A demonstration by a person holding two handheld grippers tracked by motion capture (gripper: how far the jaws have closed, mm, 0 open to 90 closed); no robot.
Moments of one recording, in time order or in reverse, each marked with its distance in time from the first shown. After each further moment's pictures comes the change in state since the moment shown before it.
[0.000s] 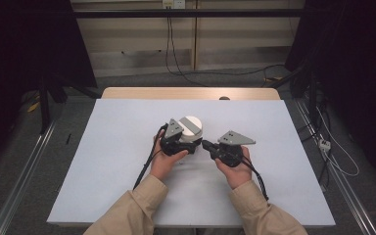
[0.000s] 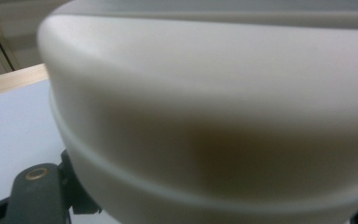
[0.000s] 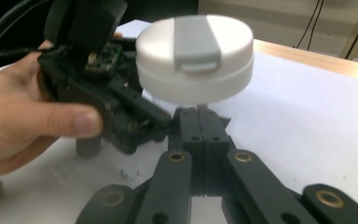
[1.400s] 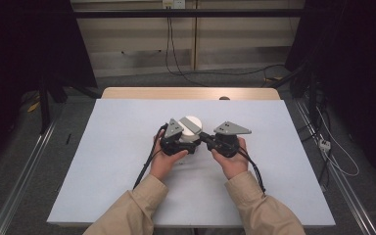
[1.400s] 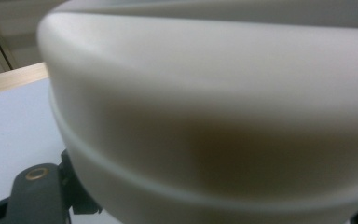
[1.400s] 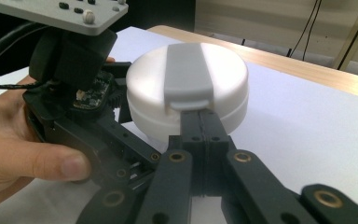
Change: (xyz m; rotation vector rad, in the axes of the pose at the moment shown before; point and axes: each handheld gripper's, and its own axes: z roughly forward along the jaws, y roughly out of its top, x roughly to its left) left arm 0.000 0.000 0.000 0.001 -0.004 -0.003; right arm -0.003 0.022 0.012 0.004 -0.010 -0.003
